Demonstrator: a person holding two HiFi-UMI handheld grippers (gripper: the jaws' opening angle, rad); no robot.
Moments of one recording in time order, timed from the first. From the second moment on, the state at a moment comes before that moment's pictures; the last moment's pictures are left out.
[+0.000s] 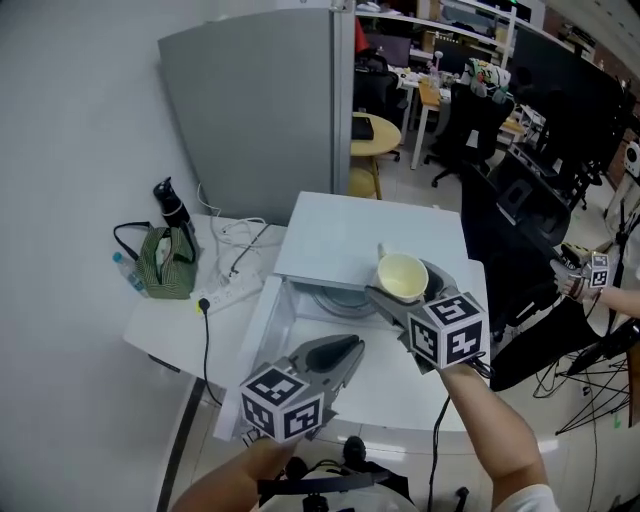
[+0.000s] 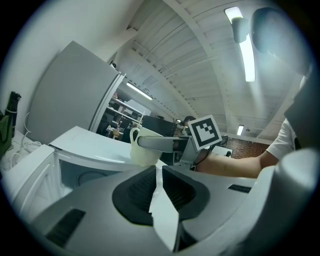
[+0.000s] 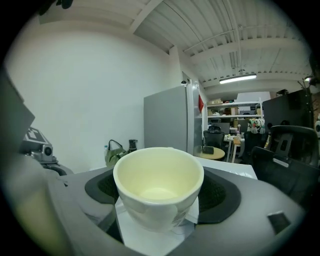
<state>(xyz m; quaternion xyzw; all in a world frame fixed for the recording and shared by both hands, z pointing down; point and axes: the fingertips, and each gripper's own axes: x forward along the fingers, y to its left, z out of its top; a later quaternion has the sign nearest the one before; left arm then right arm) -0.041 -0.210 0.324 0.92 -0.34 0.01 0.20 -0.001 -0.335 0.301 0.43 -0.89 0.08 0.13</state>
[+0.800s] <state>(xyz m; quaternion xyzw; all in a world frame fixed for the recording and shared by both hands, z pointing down) -0.065 -0.253 0.334 0.90 -0.38 0.02 0.21 -0.024 -0.470 0.347 0.45 -0.87 0.10 0.16</state>
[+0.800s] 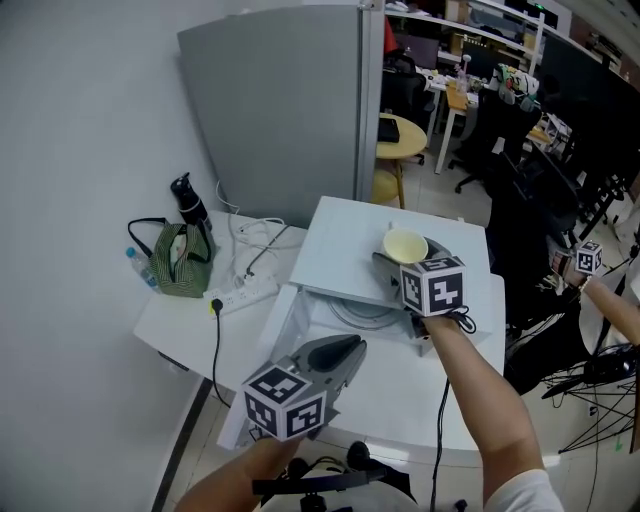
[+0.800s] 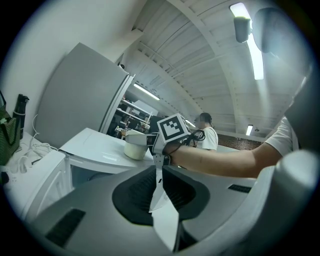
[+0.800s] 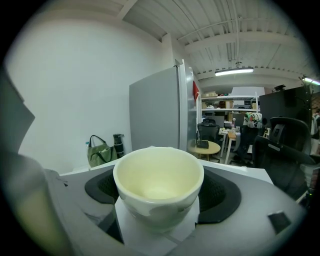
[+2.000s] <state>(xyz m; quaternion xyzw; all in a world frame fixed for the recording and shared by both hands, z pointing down) -0.053 -0.224 0.338 0.91 -0.35 0.01 0.22 0.007 -0.403 0.305 0.49 -0.86 0.04 0.12</state>
